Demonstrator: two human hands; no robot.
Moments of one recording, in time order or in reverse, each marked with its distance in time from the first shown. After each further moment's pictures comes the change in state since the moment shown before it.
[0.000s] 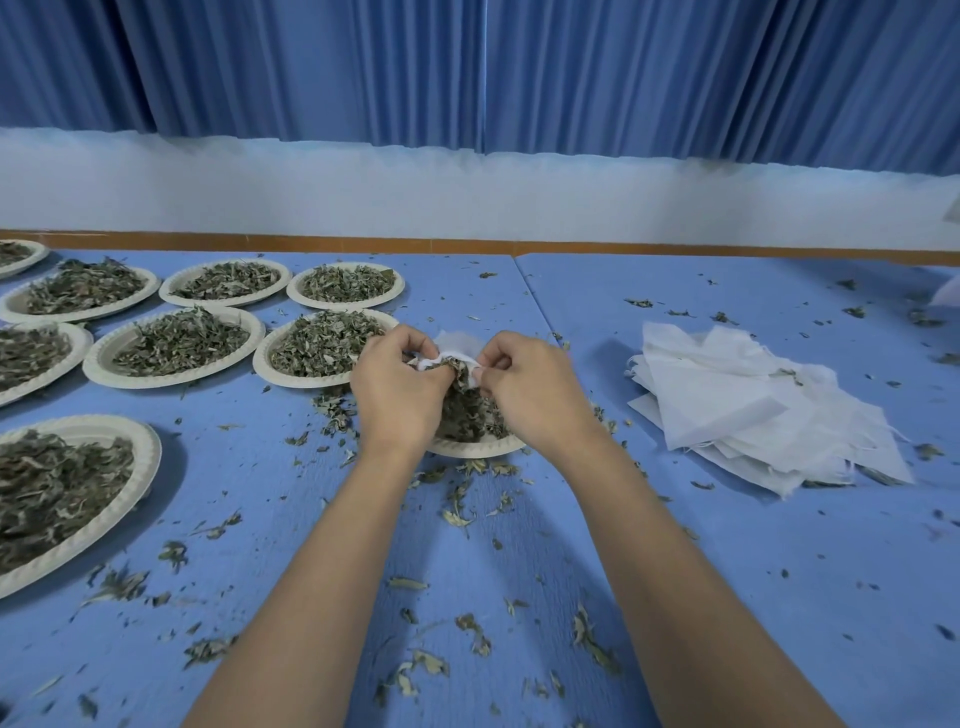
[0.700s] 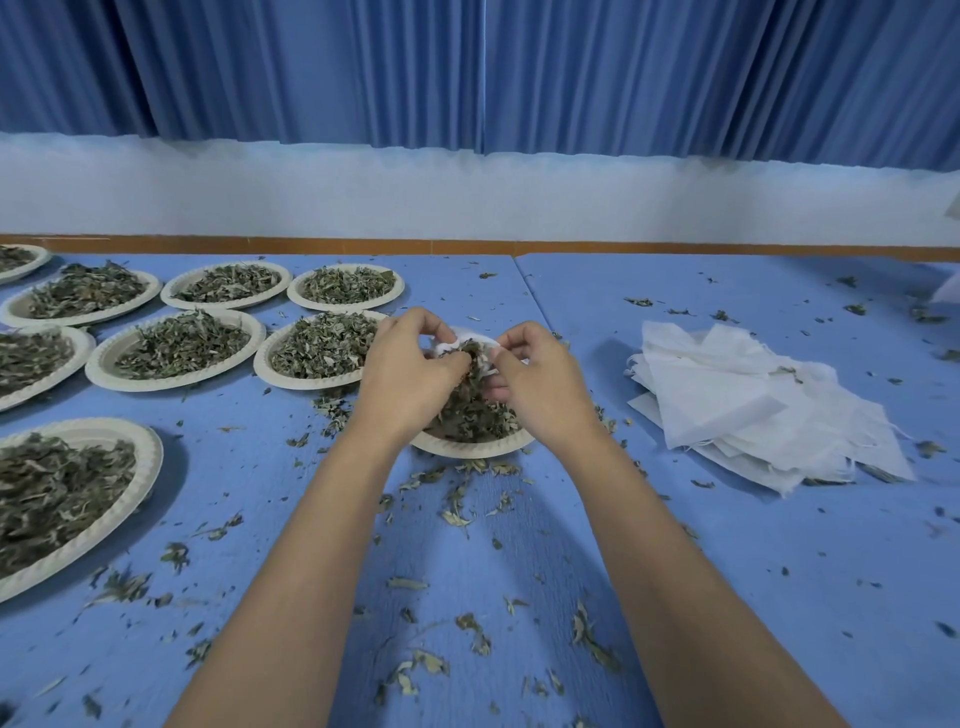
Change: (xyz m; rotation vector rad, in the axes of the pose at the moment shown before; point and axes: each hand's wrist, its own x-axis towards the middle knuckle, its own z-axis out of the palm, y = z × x) left_hand 0.008 0.017 -0.012 0.051 -0.294 0.051; right_hand 0.005 0.011 0.002 0.416 0.071 0.102
